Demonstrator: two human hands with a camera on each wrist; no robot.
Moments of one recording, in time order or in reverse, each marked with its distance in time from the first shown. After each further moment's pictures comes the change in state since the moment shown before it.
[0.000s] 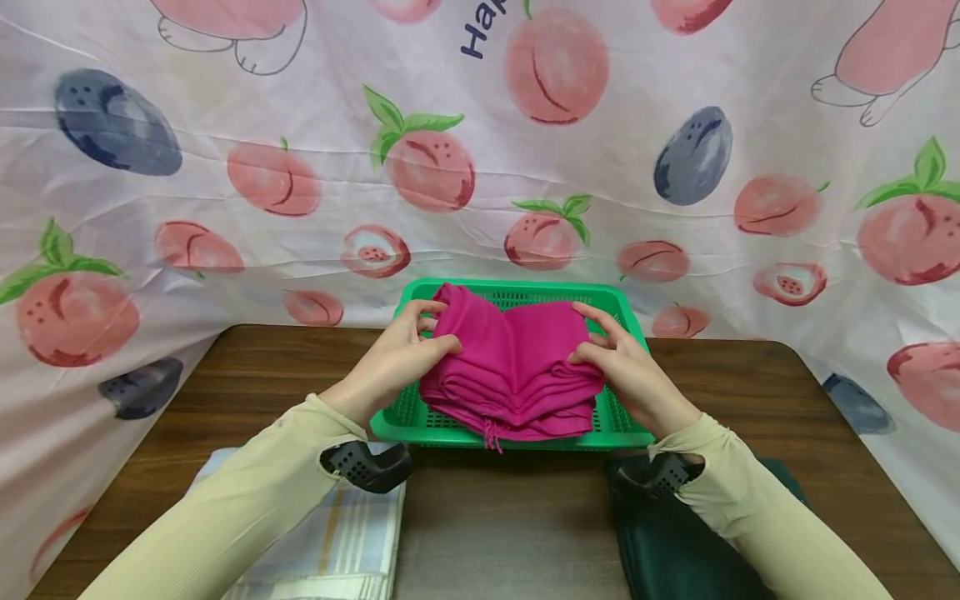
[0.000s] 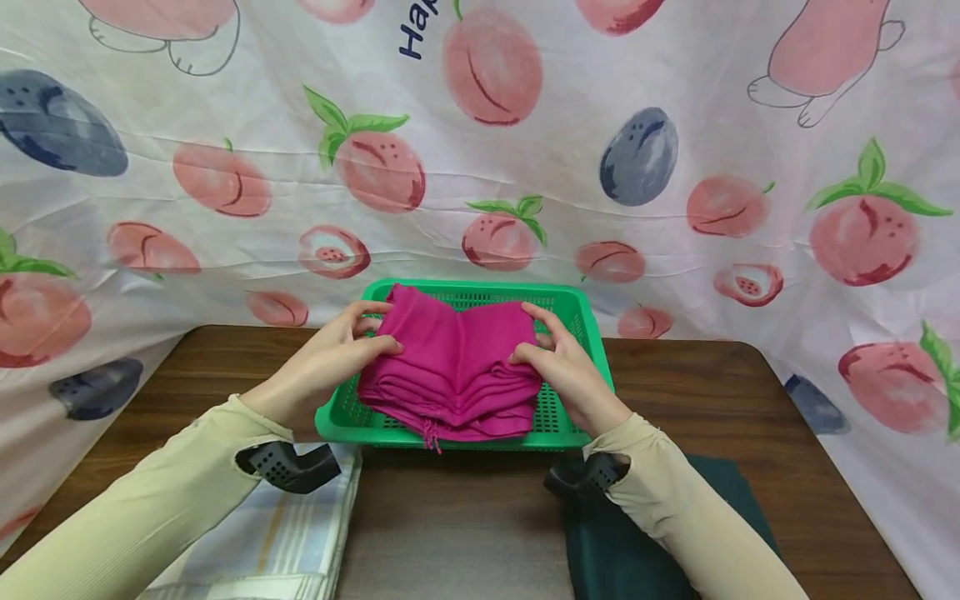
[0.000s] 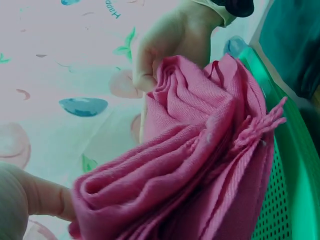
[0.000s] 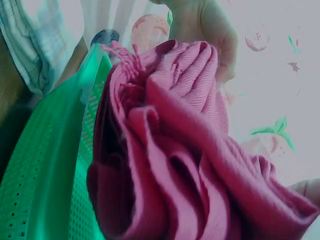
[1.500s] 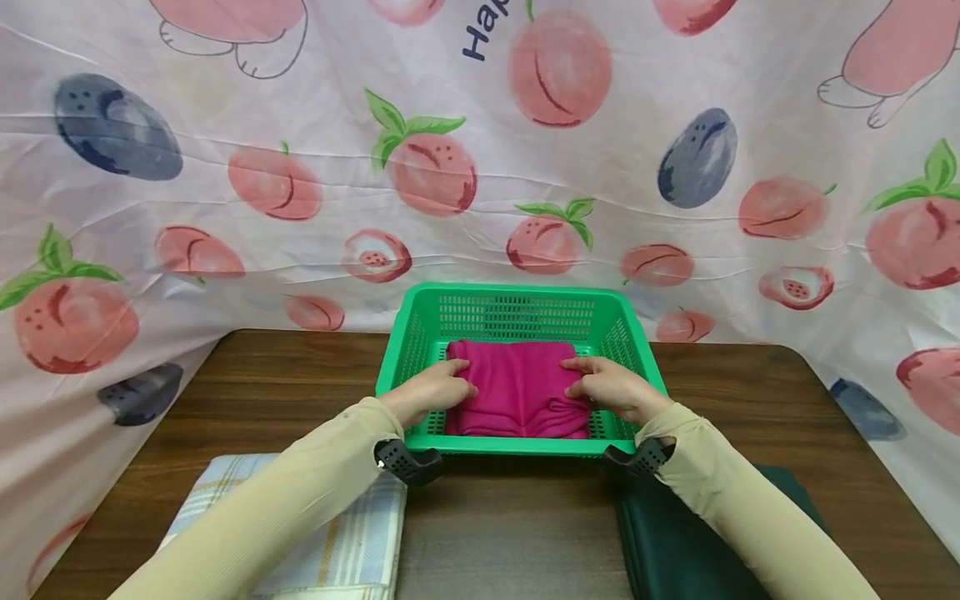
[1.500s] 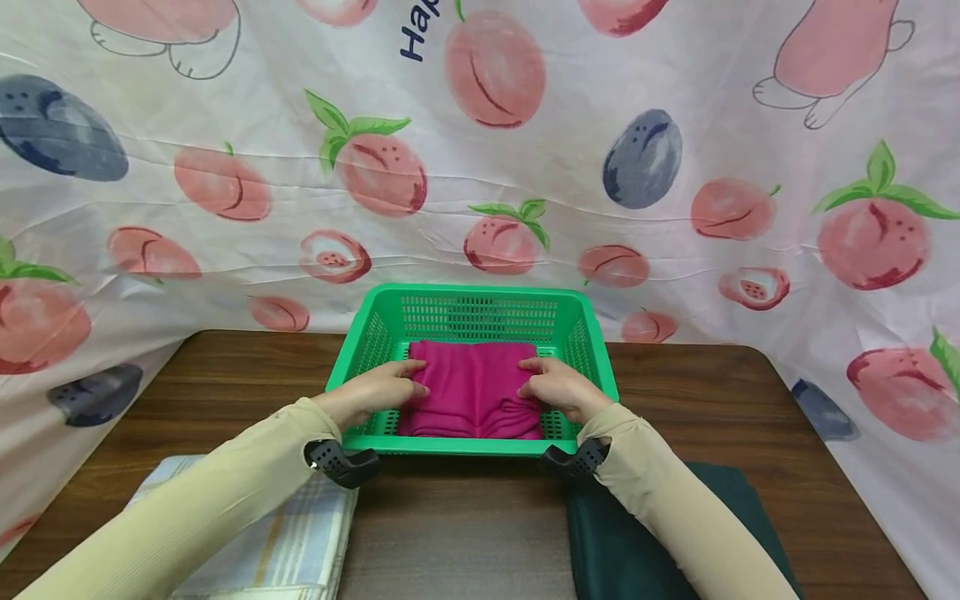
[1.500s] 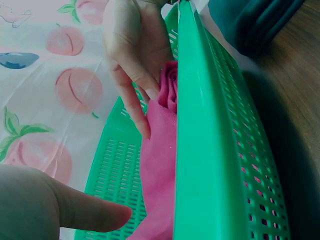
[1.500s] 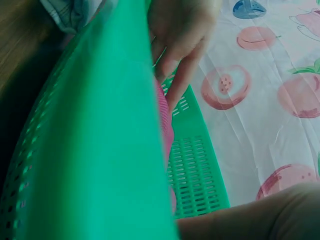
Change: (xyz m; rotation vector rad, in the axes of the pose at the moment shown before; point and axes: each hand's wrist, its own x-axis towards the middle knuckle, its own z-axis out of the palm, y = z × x) left_hand 0.043 -0.055 0.035 0.227 -0.173 -0.224; right_hand 0.042 0.048 -0.009 -0.279 -0.214 0.223
